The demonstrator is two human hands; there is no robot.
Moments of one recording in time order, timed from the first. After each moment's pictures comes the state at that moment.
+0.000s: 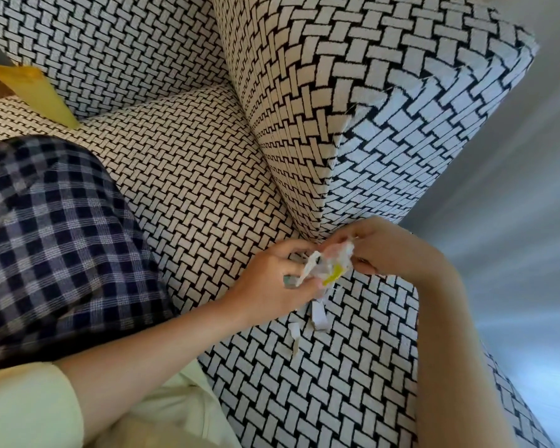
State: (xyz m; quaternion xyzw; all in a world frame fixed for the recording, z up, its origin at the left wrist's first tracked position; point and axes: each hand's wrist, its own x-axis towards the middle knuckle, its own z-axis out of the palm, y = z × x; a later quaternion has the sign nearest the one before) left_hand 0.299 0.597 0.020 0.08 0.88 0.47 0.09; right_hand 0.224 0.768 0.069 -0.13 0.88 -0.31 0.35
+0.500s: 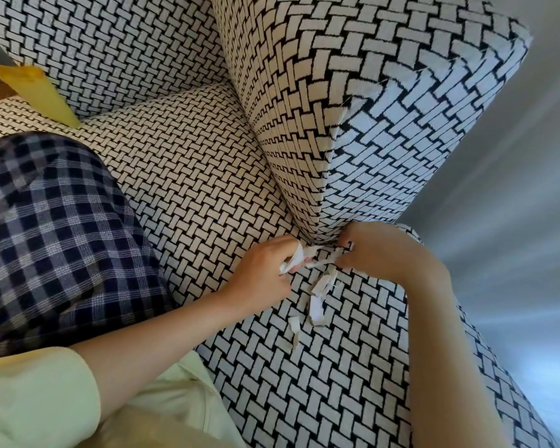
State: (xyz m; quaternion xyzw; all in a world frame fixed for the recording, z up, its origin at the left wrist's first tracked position) left_hand 0.291 0.589 0.007 0.14 0.91 0.39 -0.01; right_hand 0.233 0.760 0.058 -0.17 0.95 -0.09 0.25
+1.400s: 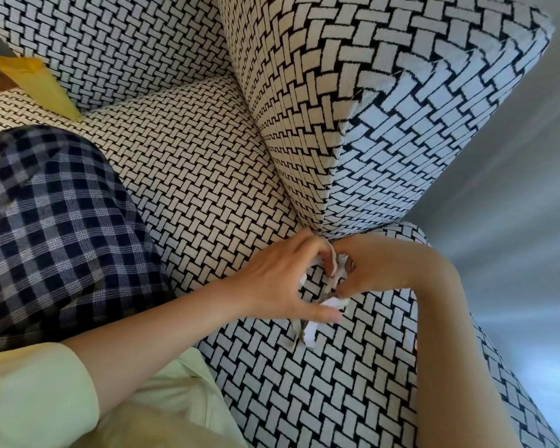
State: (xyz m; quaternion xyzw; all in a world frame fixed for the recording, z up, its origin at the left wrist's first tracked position) left_hand 0.289 0.597 0.037 0.23 0.93 0.23 0.16; right_hand 0.237 0.759 0.067 -0.30 0.87 -0.15 0.37
